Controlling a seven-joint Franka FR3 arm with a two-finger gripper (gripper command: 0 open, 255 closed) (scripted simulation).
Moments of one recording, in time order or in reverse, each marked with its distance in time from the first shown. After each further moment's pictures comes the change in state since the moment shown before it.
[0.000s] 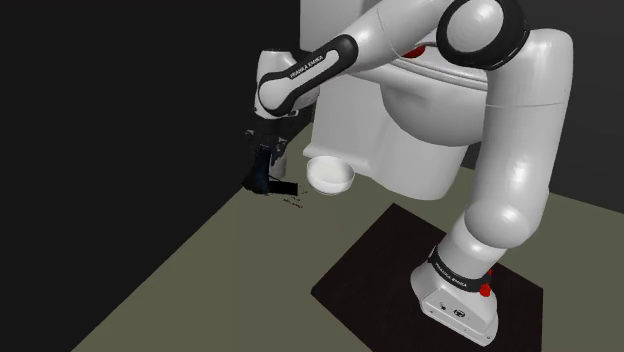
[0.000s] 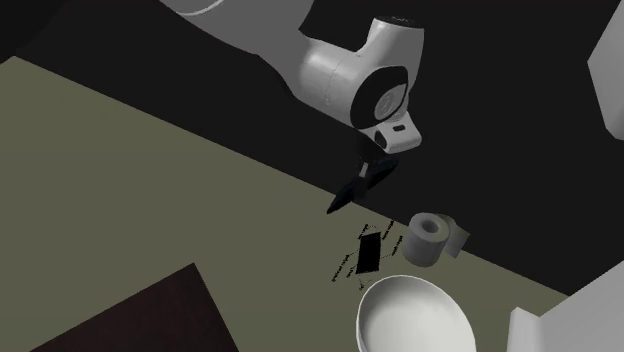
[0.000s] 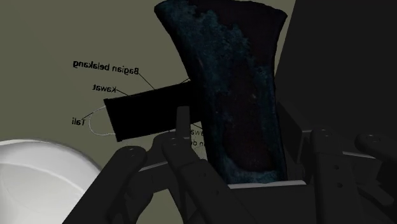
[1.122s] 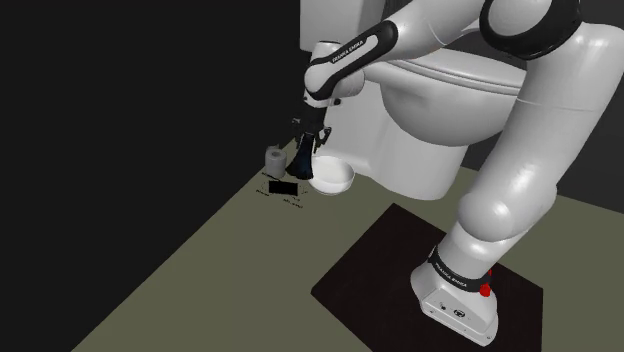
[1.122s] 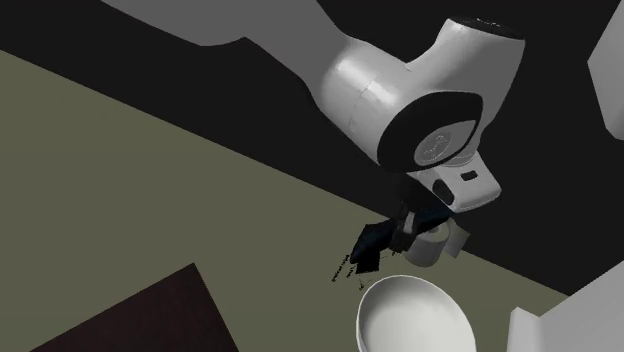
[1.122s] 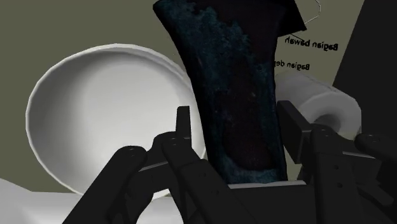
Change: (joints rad) arm -0.195 -0.216 -0.063 -0.223 0.093 -0.002 -0.304
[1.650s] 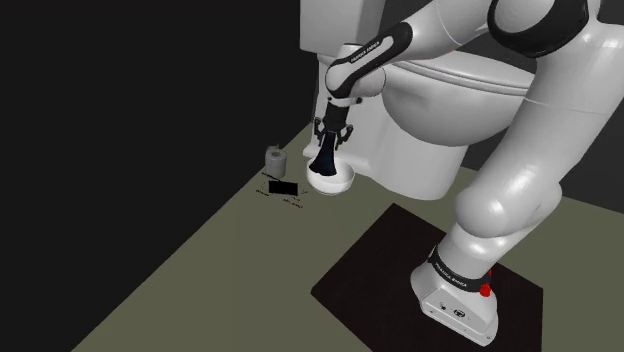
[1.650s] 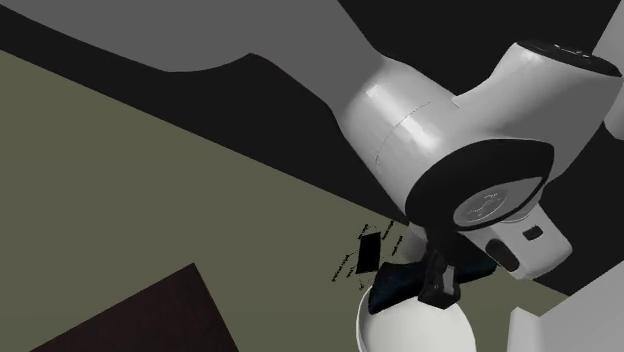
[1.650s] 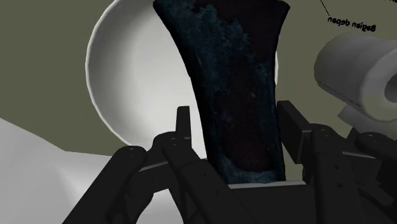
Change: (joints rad) arm -0.099 -0.049 -0.058 -0.064 -0.005 0.005 -0.205
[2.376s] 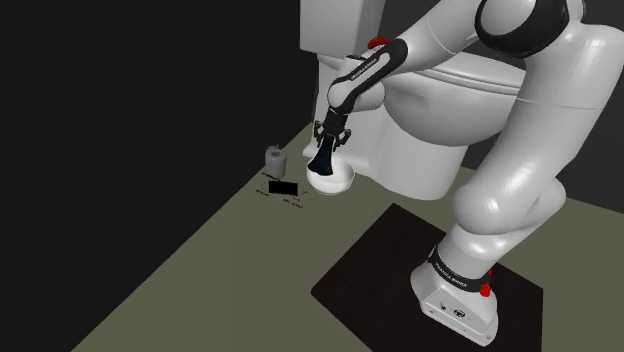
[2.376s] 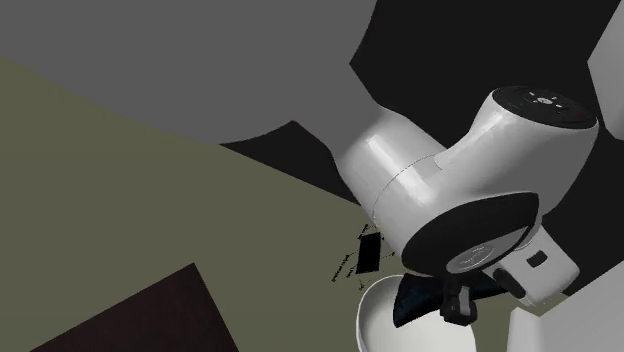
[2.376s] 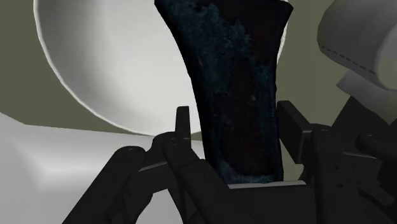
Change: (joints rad) arm -0.078 0.066 0.051 -0.041 -0.072 0.244 -0.010
